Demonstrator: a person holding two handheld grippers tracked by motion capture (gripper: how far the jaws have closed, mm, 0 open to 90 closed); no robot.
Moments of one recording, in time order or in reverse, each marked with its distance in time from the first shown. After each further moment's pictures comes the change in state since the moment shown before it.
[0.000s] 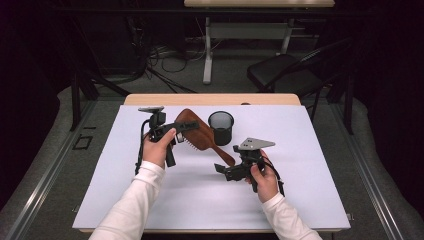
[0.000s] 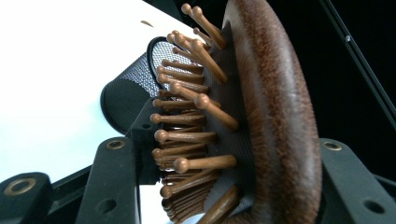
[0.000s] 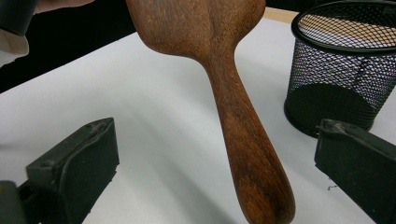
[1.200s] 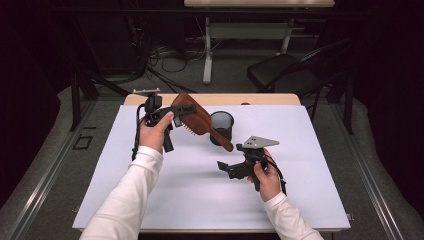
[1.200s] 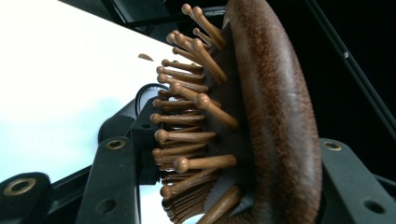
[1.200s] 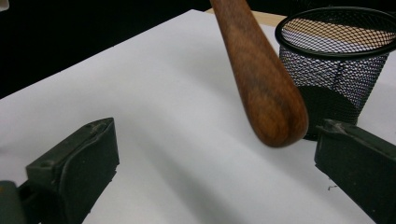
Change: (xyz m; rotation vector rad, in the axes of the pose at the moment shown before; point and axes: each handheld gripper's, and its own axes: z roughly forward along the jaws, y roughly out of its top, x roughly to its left) left arm -0.029 0.039 -0.012 -0.057 0.028 0.020; right arm -0.006 0.002 -0.007 -0.018 -0.015 0.014
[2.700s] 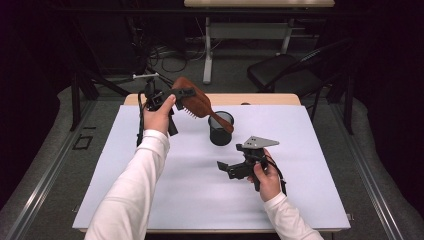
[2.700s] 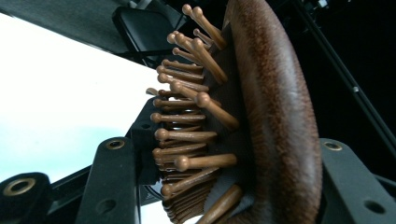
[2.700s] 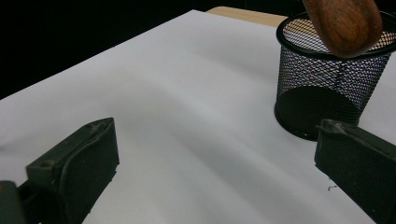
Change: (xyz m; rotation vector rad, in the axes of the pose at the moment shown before) left arm -0.012 0.031 0.012 -0.090 0.063 -0.024; right arm 0.001 0.000 0.000 0.000 0.005 0.004
